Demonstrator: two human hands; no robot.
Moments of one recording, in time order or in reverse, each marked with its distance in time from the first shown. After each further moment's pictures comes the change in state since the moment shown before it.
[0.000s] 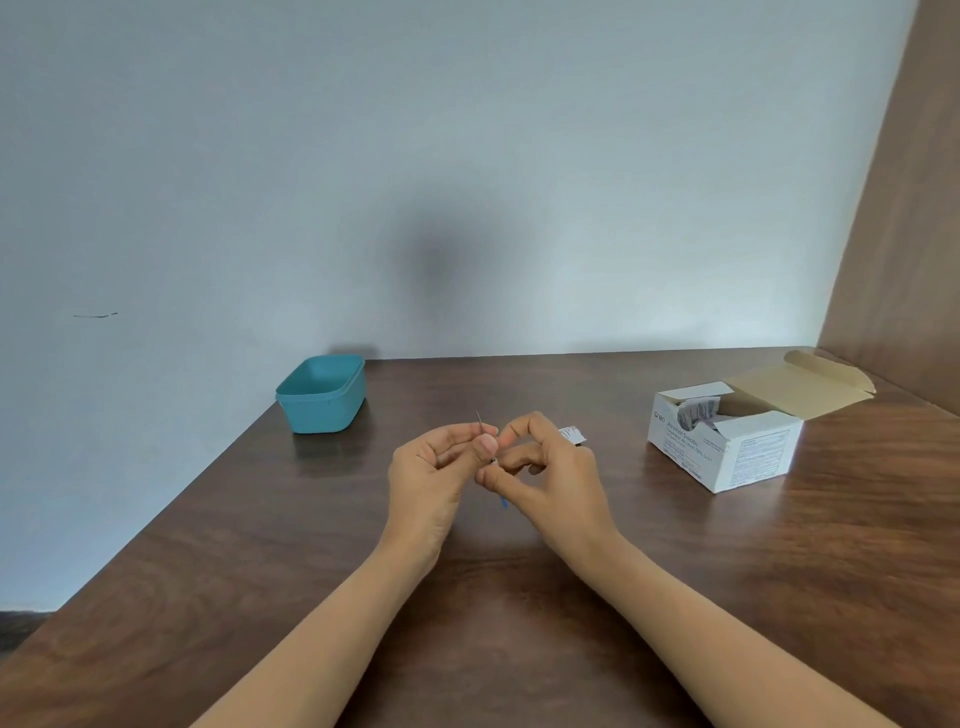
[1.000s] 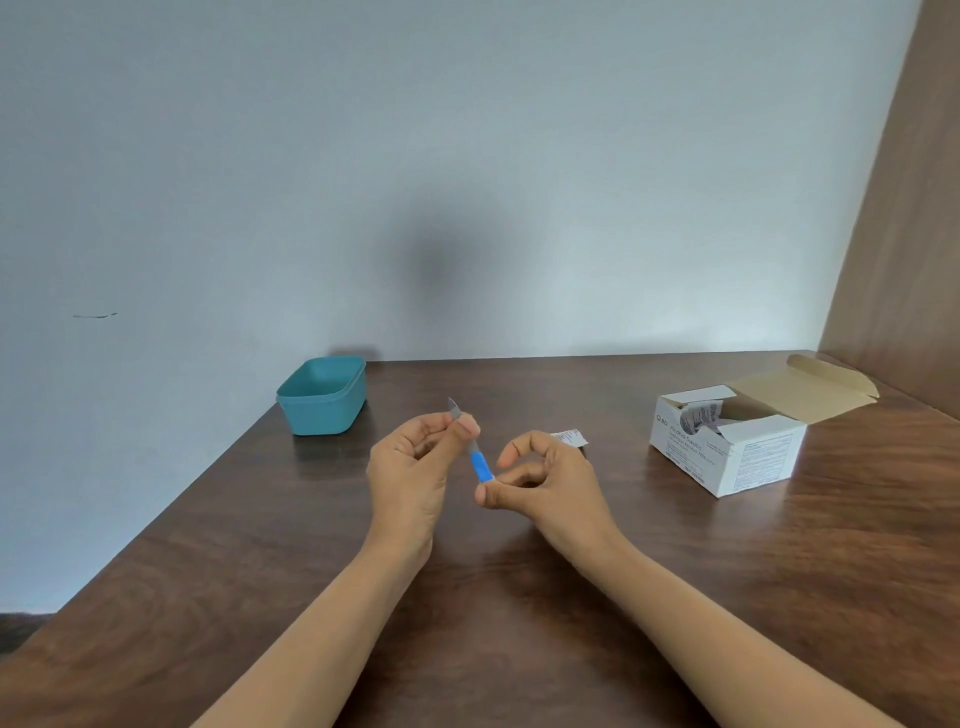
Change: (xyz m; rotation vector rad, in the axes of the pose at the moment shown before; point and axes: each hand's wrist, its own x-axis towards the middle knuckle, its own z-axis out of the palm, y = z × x) left_hand 0.003 0.012 -0.005 -0.051 0.175 0.004; right_hand 0.001 0.004 0.001 0.223 -0.099 0.250
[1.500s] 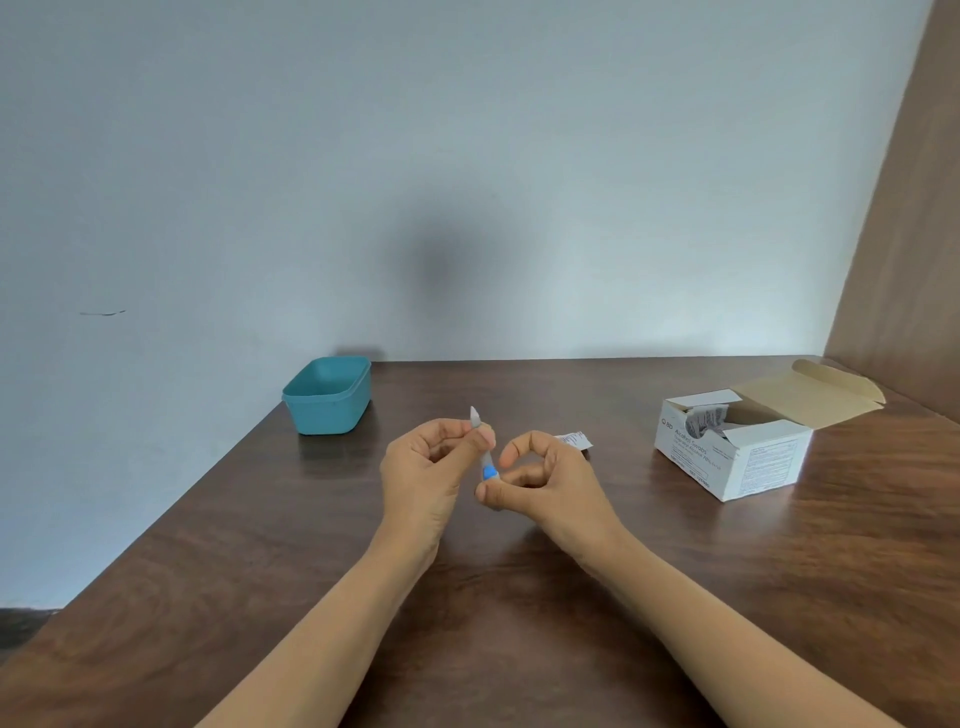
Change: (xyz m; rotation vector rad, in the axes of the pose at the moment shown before) left_hand 0.000 -0.003 0.000 0.116 -0.051 0.031; right_hand -0.002 -0.008 -0.001 0.033 -0.094 0.022
